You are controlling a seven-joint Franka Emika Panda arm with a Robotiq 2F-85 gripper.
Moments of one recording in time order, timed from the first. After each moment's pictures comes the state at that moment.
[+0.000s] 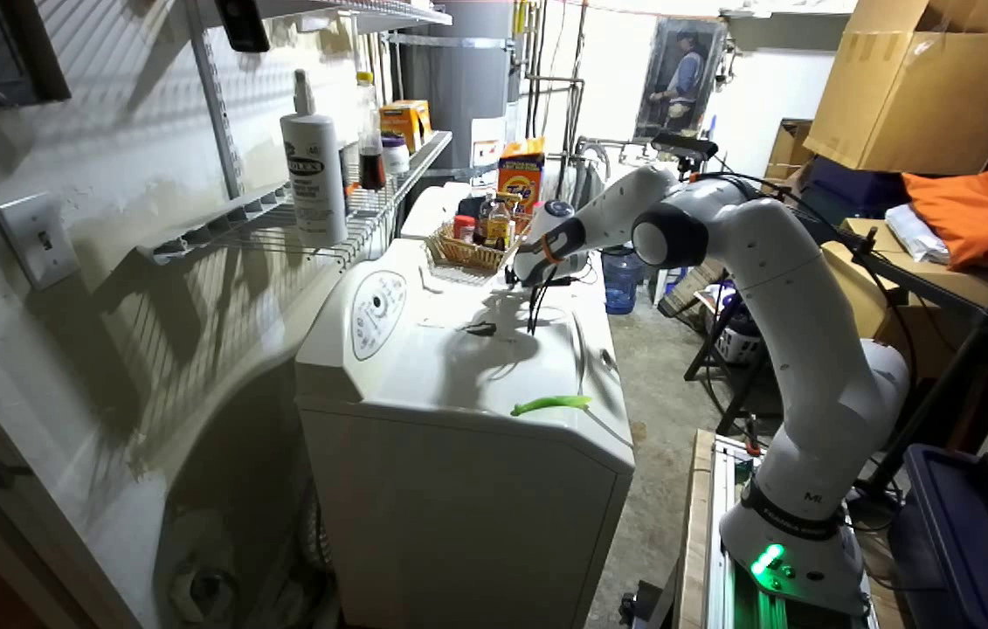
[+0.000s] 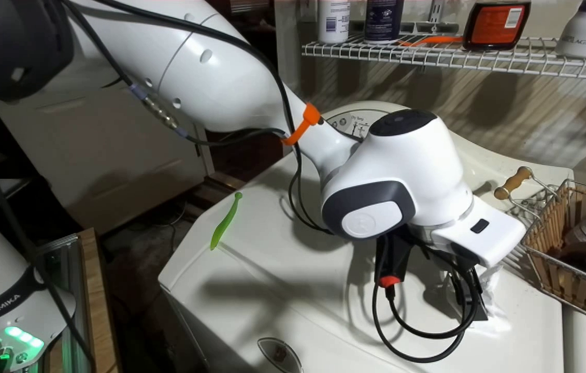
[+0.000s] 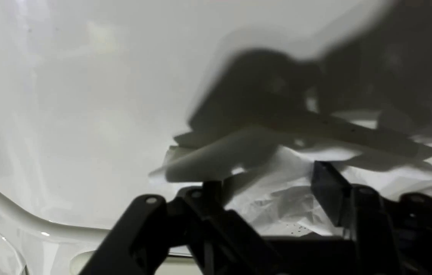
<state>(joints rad) -0.39 0.80 -0.30 -1.54 0.14 2.84 0.25</state>
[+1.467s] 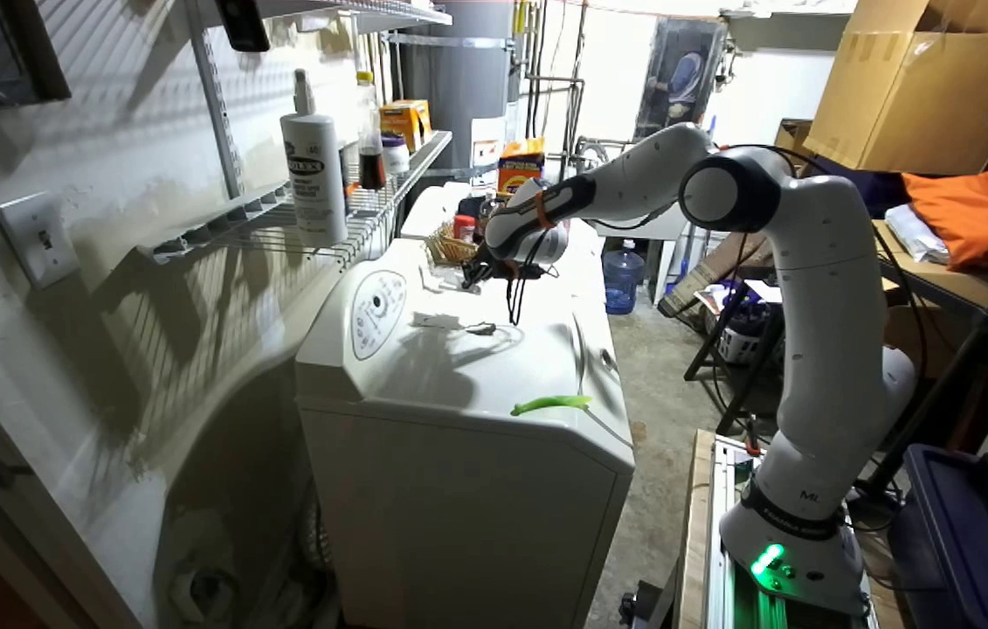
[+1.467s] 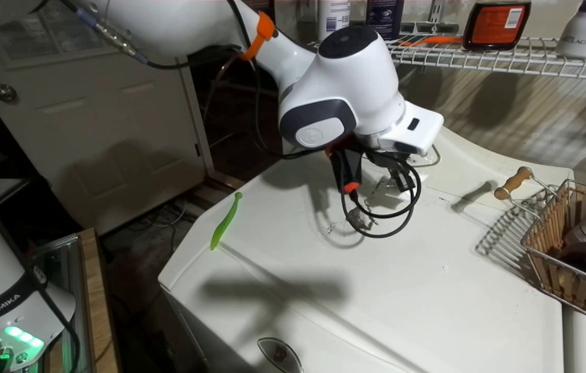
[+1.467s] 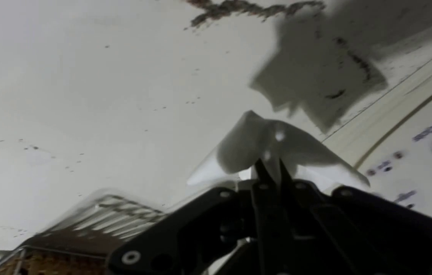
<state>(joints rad) -0.48 0.52 0.11 -1.75 0.31 2.83 -0.09</state>
